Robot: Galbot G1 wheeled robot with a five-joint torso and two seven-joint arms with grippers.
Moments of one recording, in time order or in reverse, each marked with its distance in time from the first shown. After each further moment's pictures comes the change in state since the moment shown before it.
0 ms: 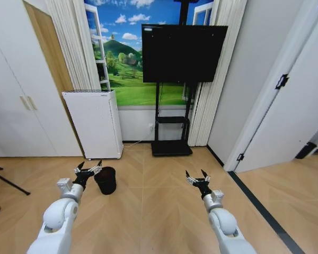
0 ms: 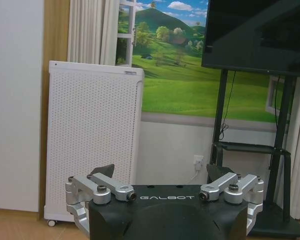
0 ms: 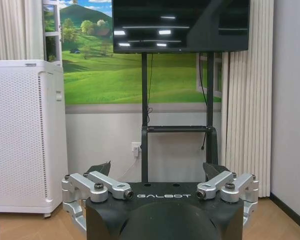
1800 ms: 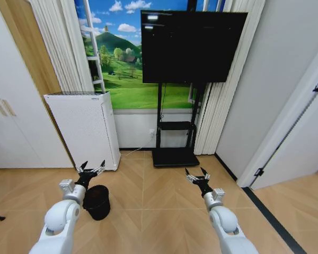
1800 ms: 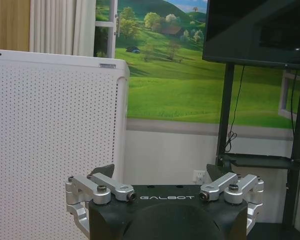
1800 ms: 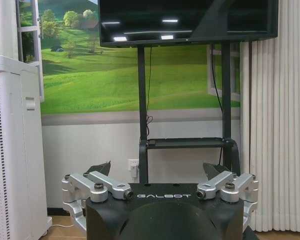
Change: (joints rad) left arm 0.019 -0.011 0.006 -0.043 0.017 -0.003 0.034; right arm 0.014 -0.009 0.007 0.007 0.033 0.010 -0.012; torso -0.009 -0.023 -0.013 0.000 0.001
